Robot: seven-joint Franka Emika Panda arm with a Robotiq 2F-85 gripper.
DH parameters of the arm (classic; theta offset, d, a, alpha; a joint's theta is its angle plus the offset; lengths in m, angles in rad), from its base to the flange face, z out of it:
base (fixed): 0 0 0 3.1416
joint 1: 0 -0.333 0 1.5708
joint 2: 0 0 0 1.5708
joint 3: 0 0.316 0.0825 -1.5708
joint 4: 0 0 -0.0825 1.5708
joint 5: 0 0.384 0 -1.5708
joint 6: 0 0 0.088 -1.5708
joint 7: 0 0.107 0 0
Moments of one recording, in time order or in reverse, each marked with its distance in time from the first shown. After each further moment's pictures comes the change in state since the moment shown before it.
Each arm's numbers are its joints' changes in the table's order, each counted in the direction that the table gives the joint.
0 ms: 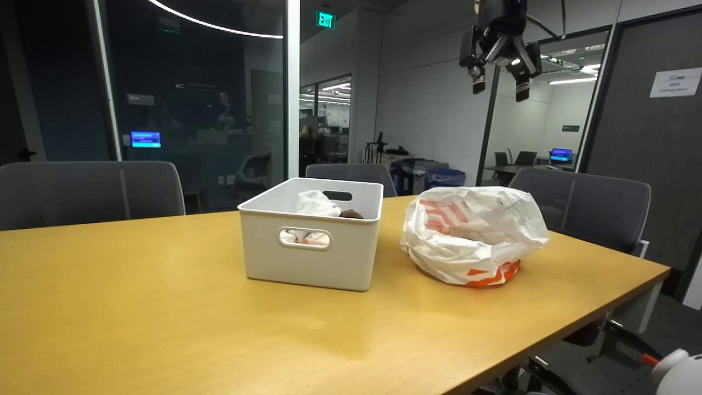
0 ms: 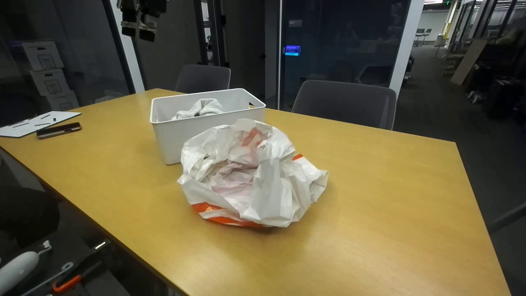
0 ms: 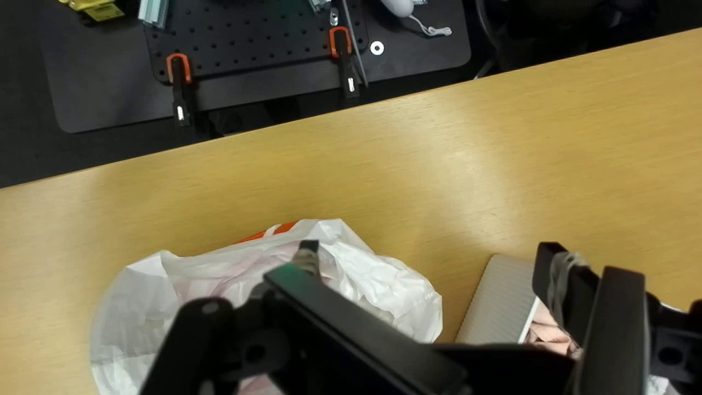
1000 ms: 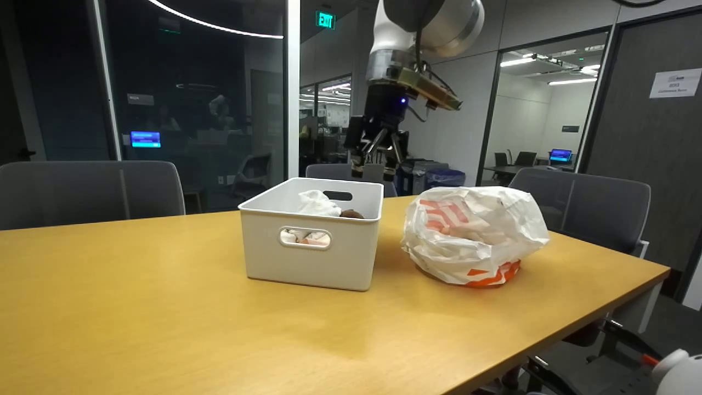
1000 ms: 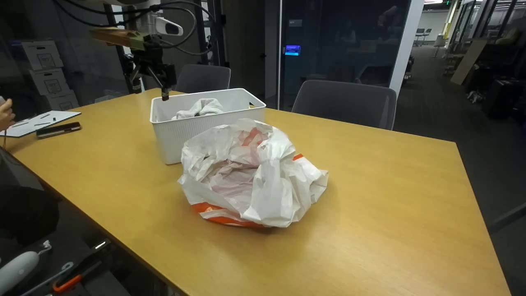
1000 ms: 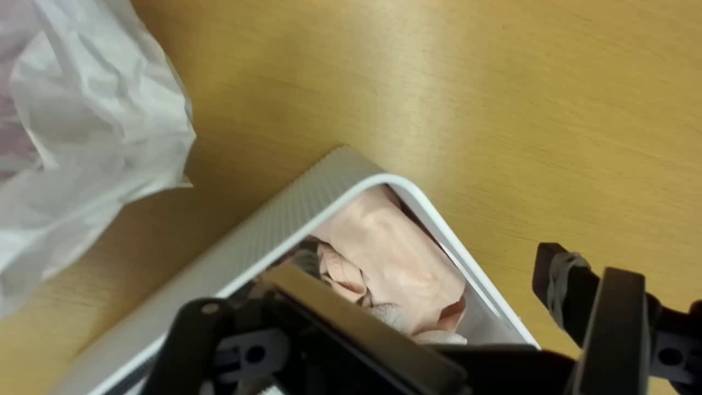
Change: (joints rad) arm -0.194 0.372 0.157 0.037 -0.025 -0.690 -0.236
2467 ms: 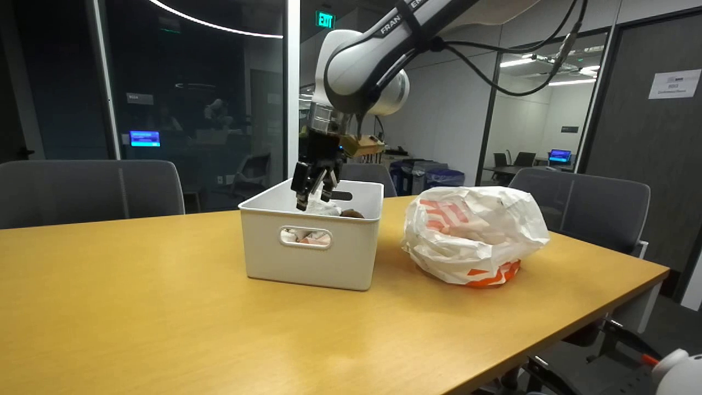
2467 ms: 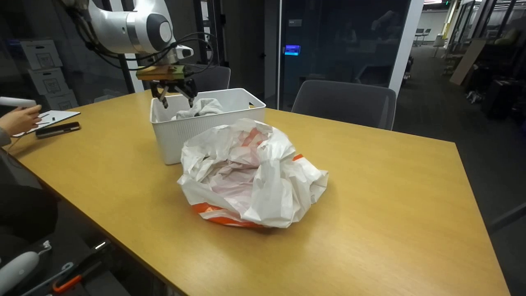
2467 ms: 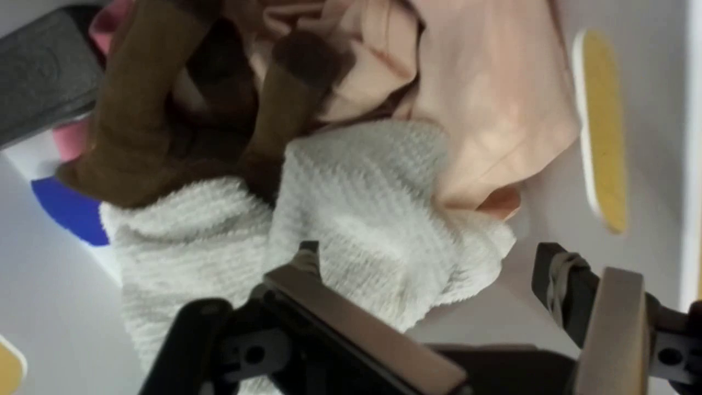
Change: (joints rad) arm -0.096 0.418 -0.033 -0.328 -0.310 -0.269 -0.082
